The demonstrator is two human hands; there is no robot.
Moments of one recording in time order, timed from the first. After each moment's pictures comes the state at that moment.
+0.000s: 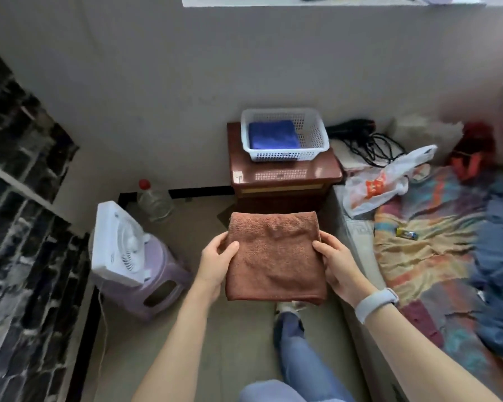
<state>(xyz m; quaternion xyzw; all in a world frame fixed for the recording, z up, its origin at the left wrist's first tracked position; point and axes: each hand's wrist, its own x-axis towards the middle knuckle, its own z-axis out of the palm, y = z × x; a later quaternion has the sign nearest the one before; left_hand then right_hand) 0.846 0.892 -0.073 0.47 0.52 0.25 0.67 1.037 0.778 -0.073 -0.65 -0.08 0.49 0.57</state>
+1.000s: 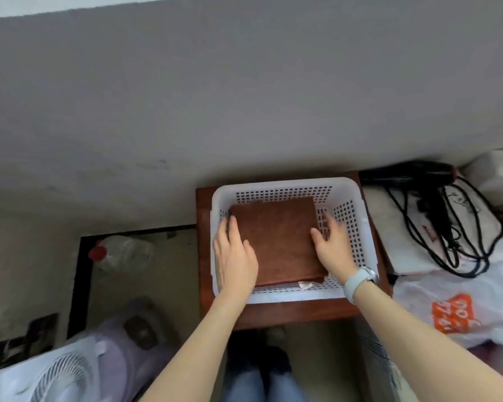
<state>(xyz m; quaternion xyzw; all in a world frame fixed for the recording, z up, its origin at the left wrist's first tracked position) 1.187 1.268 -0.182 0.74 0.60 0.10 0.31 1.349 1.201 -0.195 -0.85 -0.23 0.36 0.31</state>
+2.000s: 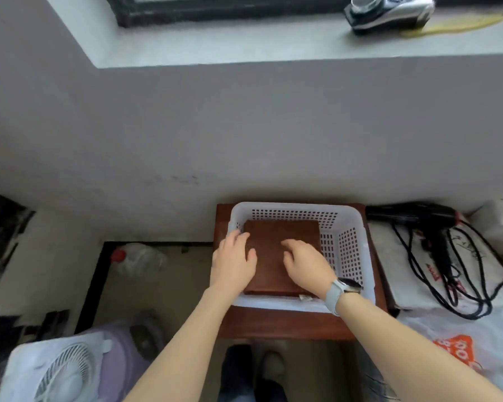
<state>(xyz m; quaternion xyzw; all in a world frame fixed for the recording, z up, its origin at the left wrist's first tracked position) 1.163 1.284 -0.146 0.79 0.54 0.03 0.28 1.312 1.222 -0.141 -0.77 -0.54 0.31 0.10</state>
